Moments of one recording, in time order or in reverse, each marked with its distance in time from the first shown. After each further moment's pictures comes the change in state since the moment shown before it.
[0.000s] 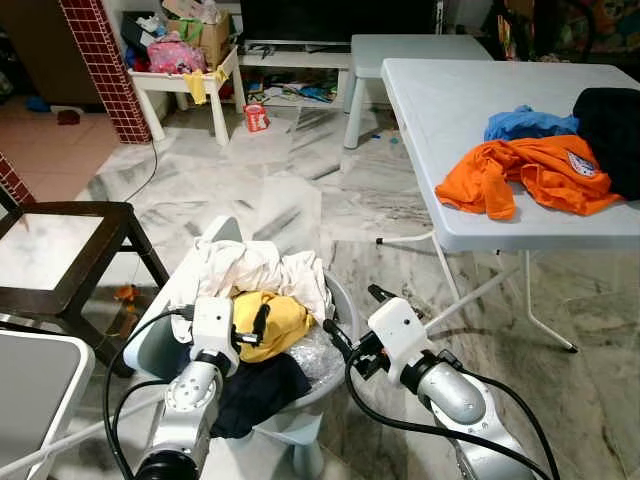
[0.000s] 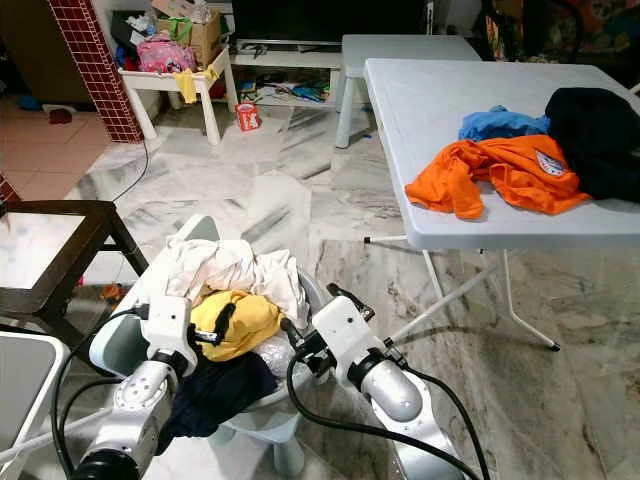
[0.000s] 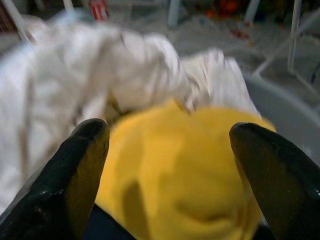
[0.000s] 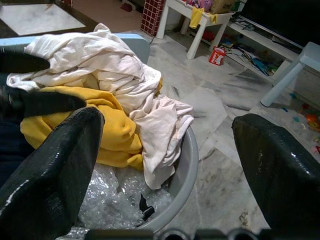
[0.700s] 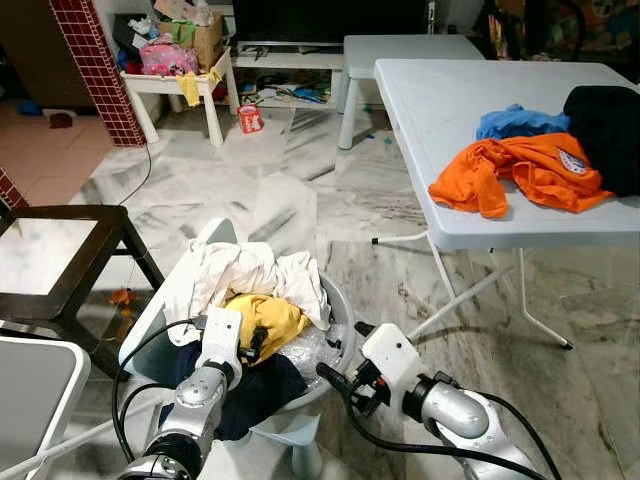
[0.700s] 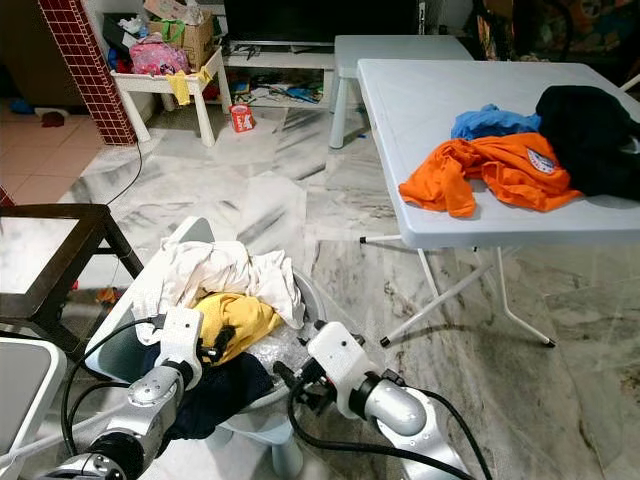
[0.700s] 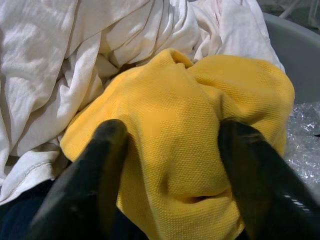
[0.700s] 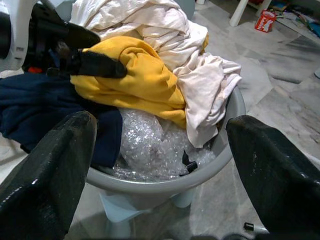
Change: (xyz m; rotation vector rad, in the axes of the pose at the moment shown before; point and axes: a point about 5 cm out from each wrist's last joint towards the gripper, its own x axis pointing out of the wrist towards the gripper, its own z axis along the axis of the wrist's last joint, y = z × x) left arm 0.006 0.012 -0.014 0.031 0.159 0.051; right arm -0.013 0.015 -0.022 0.066 0.140 0.213
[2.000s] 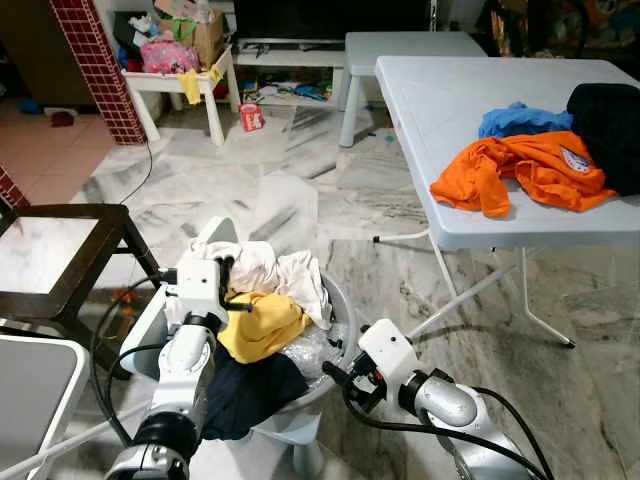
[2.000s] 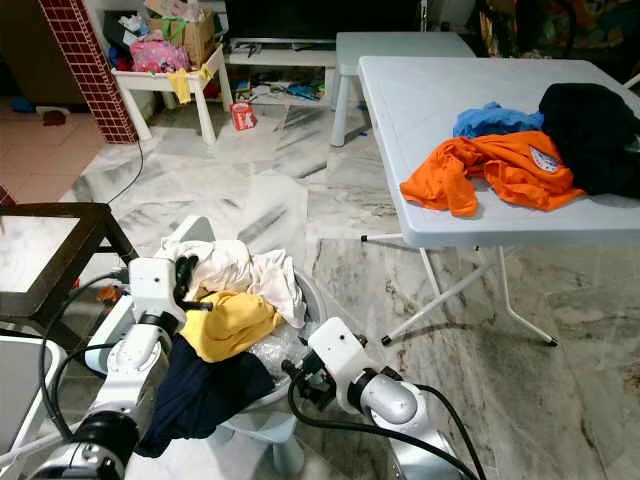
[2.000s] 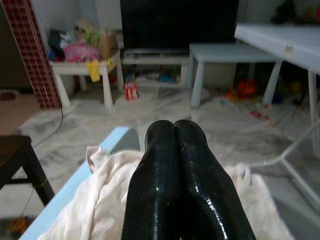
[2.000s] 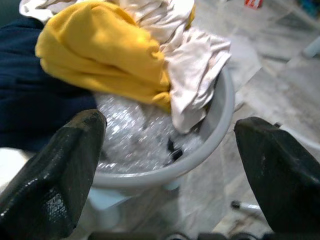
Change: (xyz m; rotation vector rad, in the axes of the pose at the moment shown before) left arm -0.014 0.014 0.083 -0.055 -0.523 0.092; right arm 0.016 -0.011 -0.007 -0.013 0.085 -0.124
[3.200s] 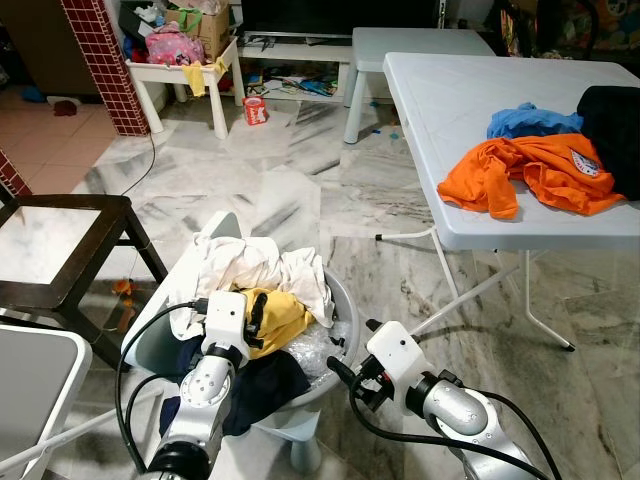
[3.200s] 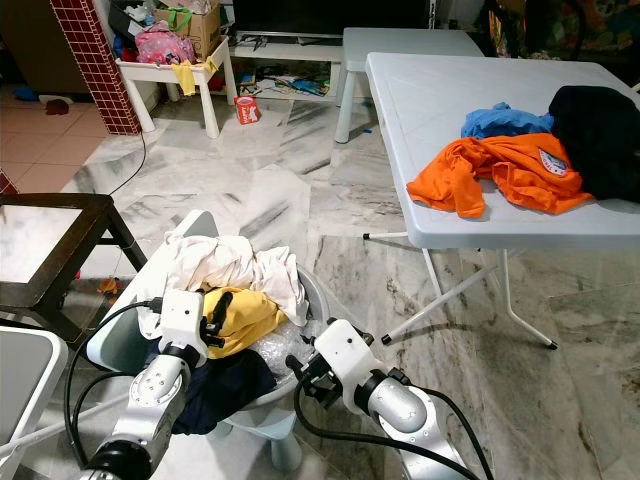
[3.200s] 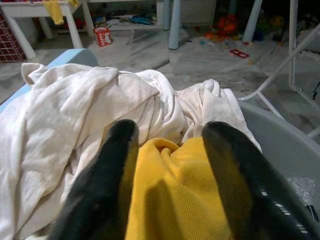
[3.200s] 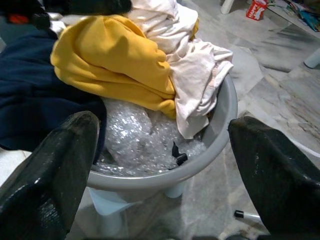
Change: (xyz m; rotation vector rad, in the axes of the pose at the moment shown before) left arm -0.013 -0.028 -0.046 0.052 0.243 -0.120; right arm -0.017 0.002 -0.002 0.012 -0.055 0.045
